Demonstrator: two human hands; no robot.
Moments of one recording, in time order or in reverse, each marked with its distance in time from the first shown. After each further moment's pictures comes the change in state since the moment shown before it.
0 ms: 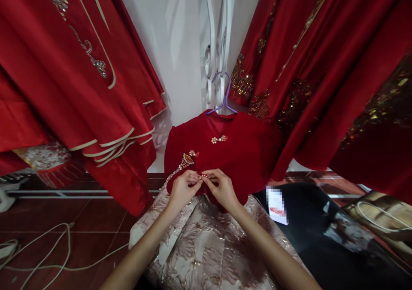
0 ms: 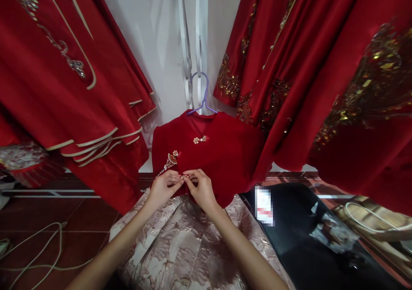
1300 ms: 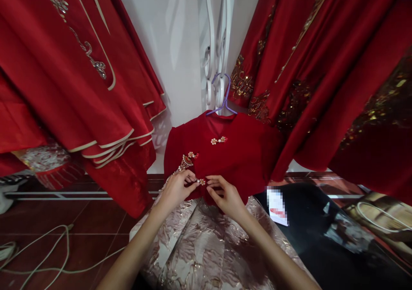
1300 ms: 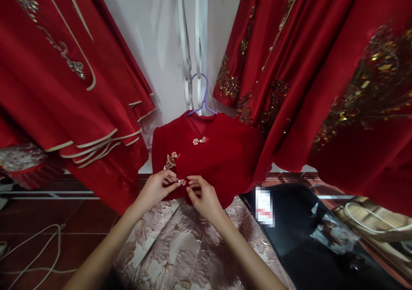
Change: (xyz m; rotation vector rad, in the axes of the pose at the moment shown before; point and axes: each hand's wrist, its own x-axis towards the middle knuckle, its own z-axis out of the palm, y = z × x) left_hand 0.003 0.020 -0.030 0.437 -0.168 0.133; right_hand -0.021 -0.017 -0.014 0.042 -0.102 0.158
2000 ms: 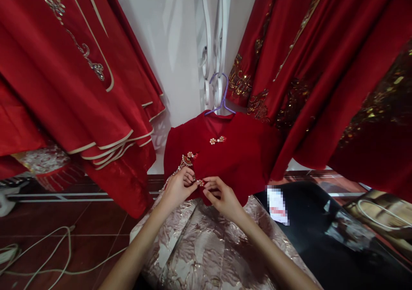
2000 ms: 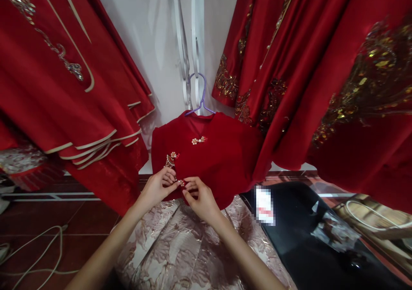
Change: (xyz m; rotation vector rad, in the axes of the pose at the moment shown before) left_hand 0.001 0.001 0.006 -0.108 0.054 -0.068; right_hand -0.001 0.006 0.008 0.092 -0.019 0.026
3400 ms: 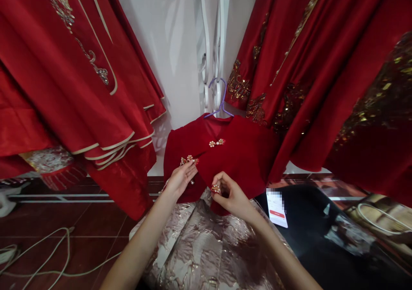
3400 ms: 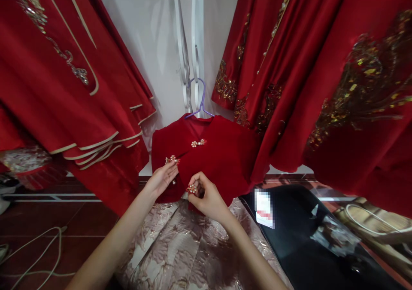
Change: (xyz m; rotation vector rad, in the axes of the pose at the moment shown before) left_hand 0.038 0.011 0.012 -1.169 0.128 -0.519; right_hand -0.006 -0.045 -0.029 0.034 -0.135 -0.098
